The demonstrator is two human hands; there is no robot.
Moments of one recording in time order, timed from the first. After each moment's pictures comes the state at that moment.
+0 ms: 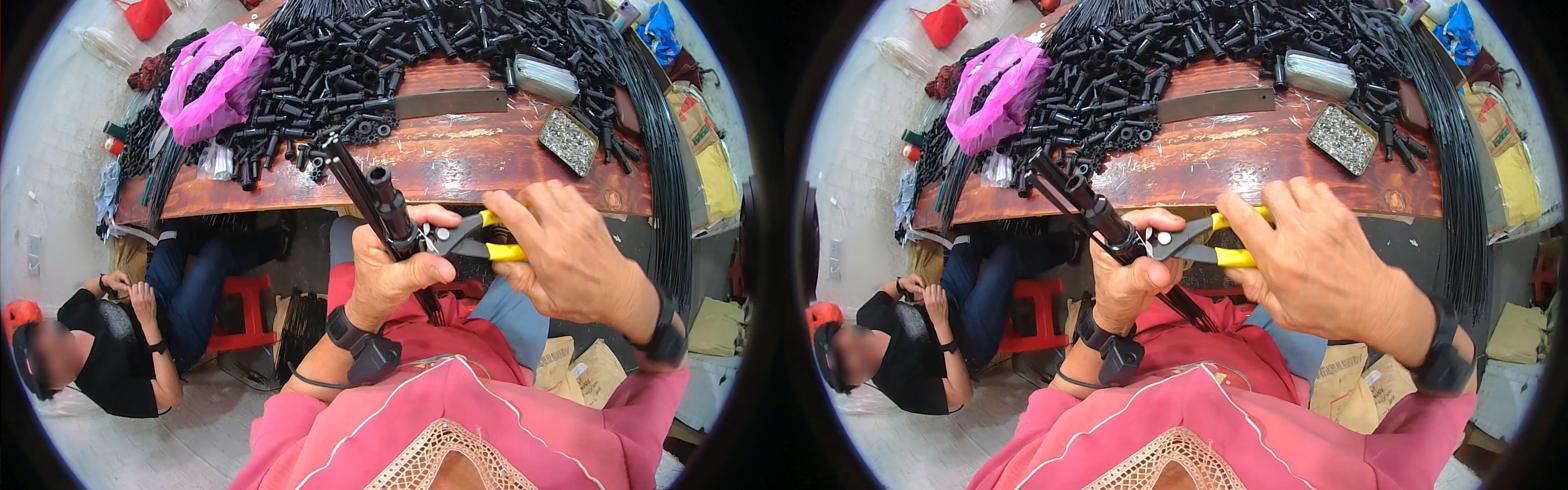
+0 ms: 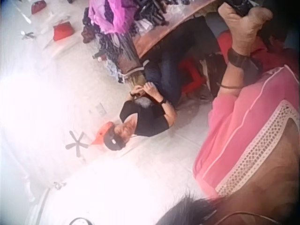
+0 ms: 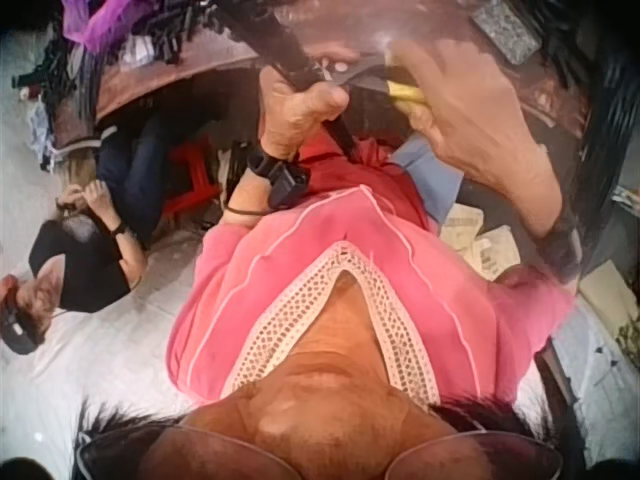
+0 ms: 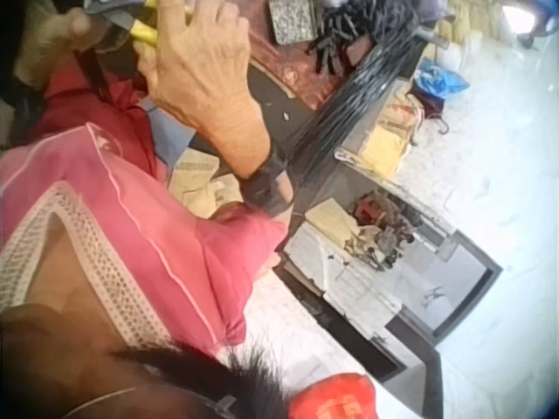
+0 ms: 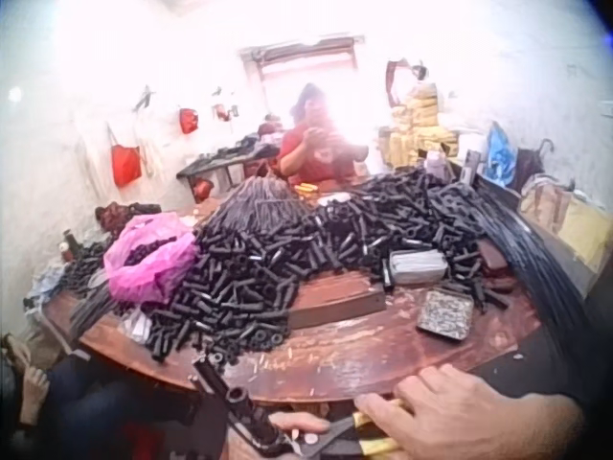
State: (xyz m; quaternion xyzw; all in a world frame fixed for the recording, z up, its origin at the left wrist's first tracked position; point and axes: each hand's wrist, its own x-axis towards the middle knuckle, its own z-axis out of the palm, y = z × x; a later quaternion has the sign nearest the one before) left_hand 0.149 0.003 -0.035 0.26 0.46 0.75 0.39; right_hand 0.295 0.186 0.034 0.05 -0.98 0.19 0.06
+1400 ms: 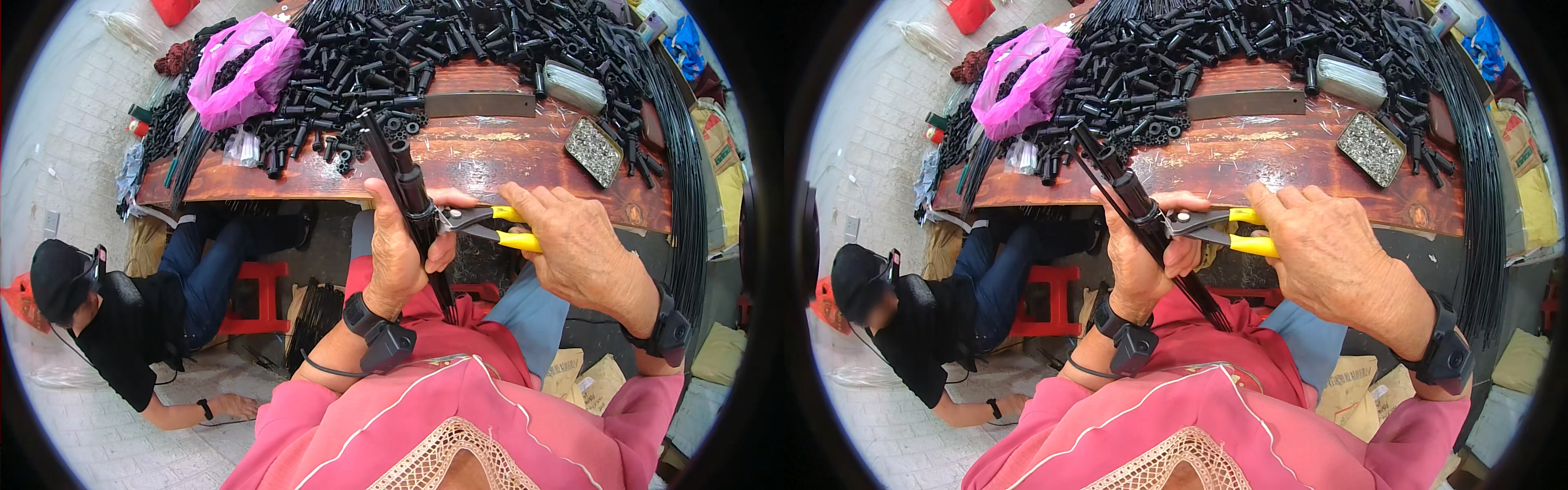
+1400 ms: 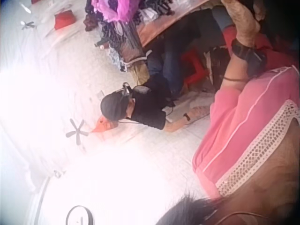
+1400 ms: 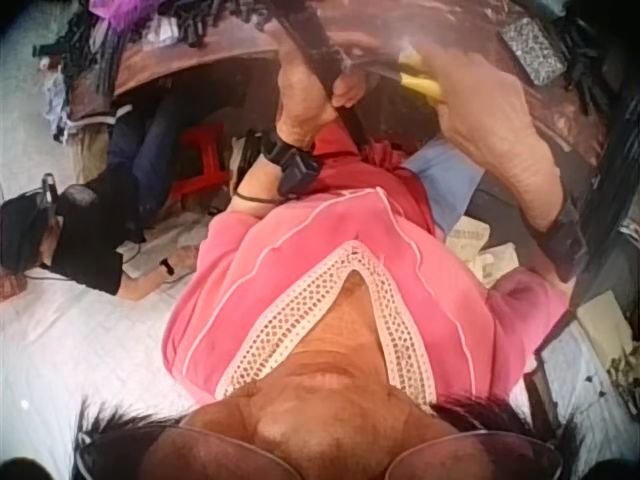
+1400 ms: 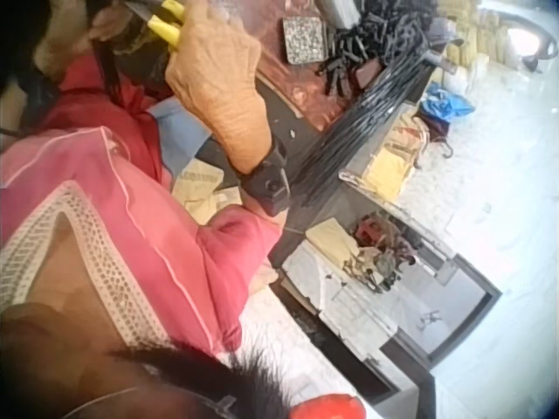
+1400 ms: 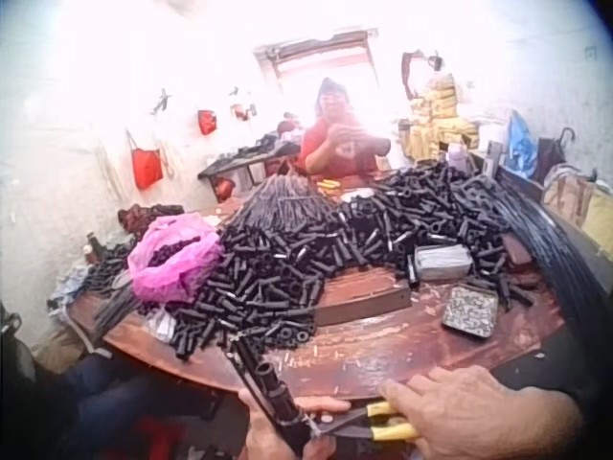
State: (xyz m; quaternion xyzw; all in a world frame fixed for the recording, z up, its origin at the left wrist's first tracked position) left_hand 0.143 0.020 -0.037 0.18 0.41 0.77 0.45; right_hand 0.279 0.184 0.028 -0.02 -0.99 0.13 0.04
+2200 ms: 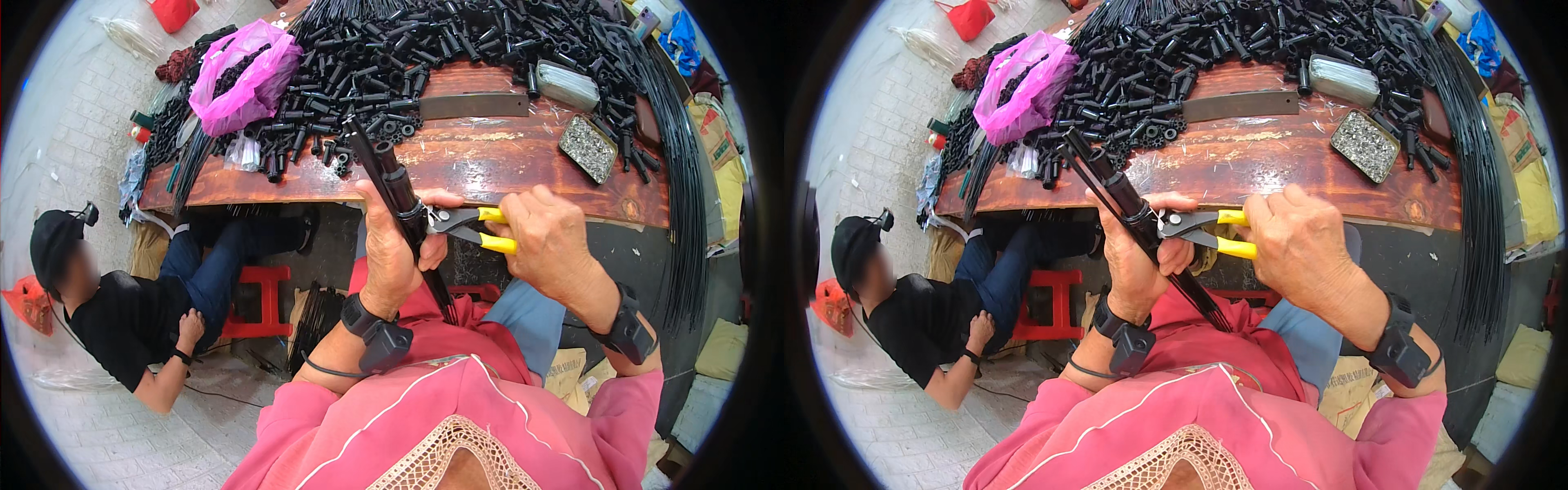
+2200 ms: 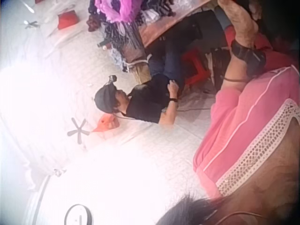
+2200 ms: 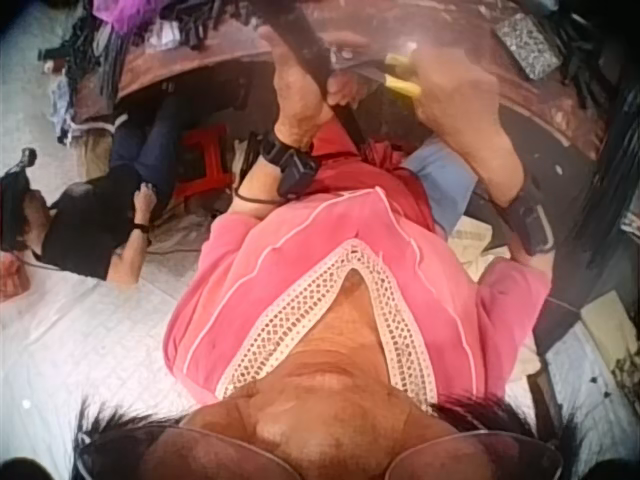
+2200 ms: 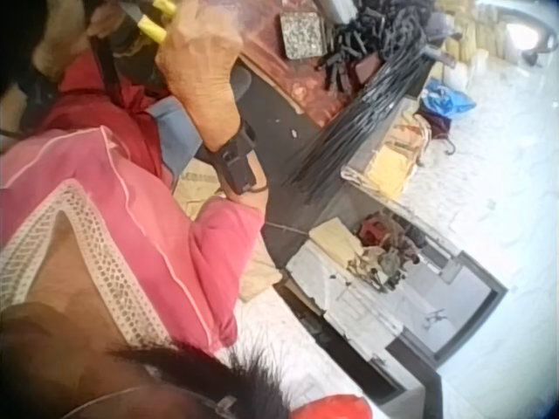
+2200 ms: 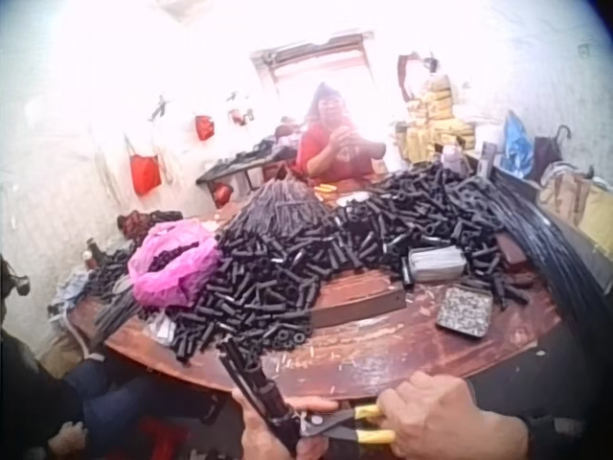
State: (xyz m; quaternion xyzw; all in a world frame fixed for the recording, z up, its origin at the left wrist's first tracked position) left_hand 0.146 0.017 -0.037 0.18 0.45 0.78 0.39; right_hand 0.274 0.172 -0.024 -0.04 -0.98 0.06 0.21
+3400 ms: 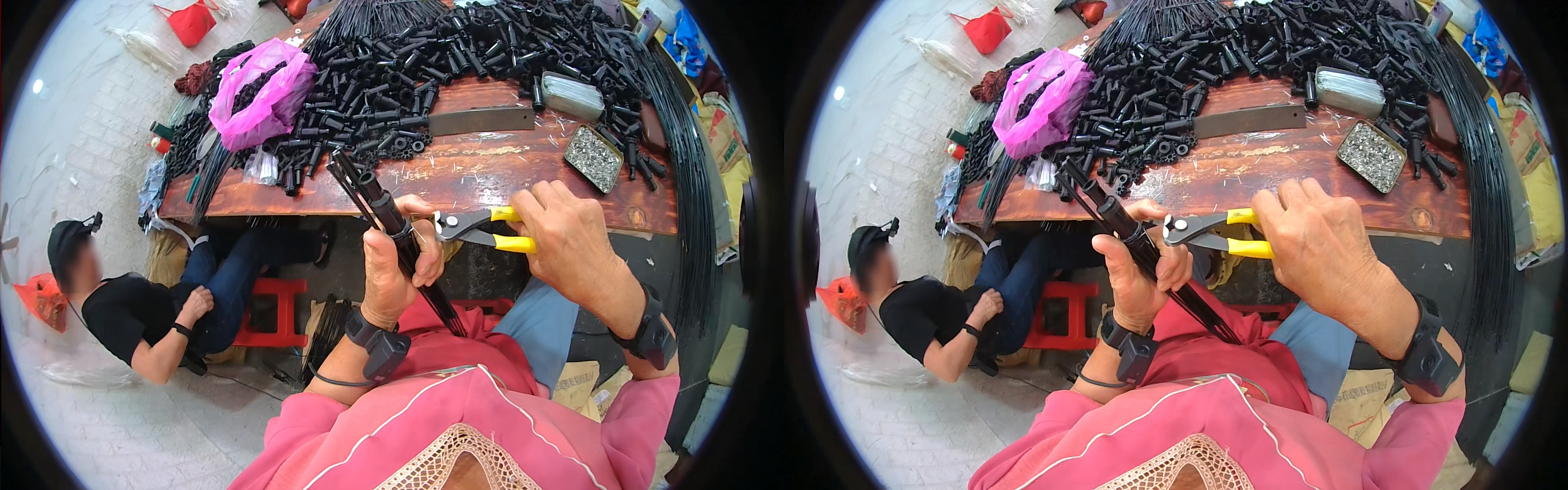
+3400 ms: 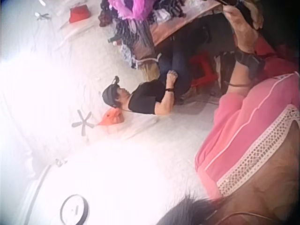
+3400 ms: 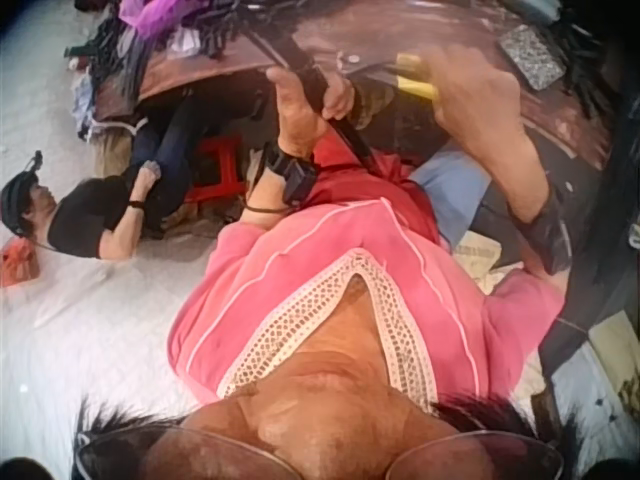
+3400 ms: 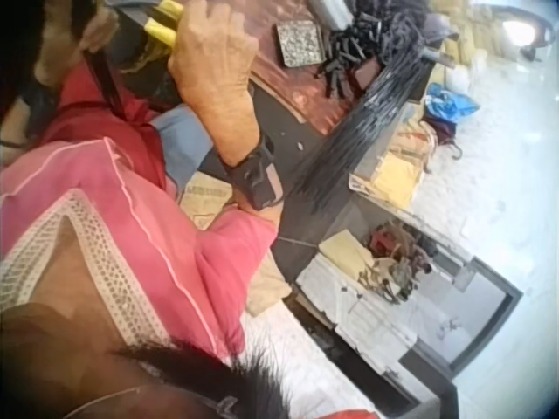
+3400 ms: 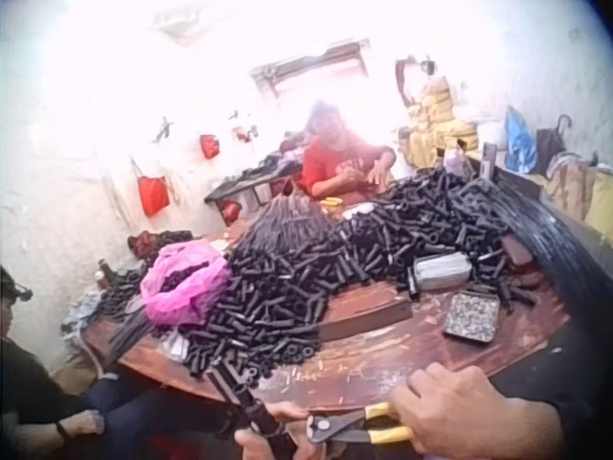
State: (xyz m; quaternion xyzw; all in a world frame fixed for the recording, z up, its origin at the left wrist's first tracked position) left_hand 0.141 0.005 -0.047 0.35 0.41 0.78 0.31; right_hand 0.278 0.189 0.005 -0.03 -0.98 0.05 0.18
